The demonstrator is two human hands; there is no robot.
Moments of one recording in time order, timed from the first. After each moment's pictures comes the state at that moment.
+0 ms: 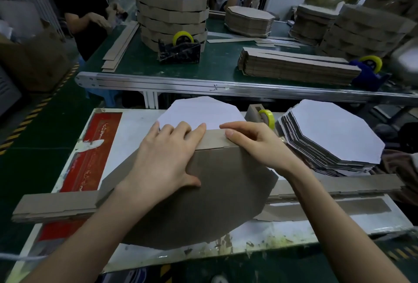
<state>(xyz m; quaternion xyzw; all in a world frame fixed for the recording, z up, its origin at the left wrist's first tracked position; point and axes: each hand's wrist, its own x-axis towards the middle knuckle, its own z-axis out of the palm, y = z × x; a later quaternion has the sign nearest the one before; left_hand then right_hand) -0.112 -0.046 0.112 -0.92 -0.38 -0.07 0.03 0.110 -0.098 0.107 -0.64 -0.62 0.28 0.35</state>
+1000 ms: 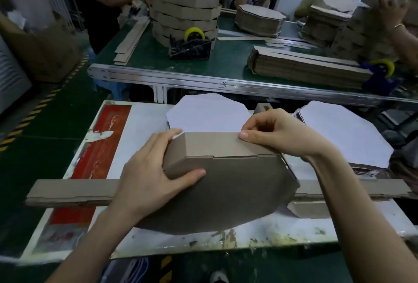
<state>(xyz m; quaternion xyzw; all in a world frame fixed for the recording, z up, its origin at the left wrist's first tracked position) -0.163 -0.069 0.076 -0.82 -0.42 -0.32 -0.23 0.106 -0.102 0.152 -0.61 -0.66 0.33 0.29</state>
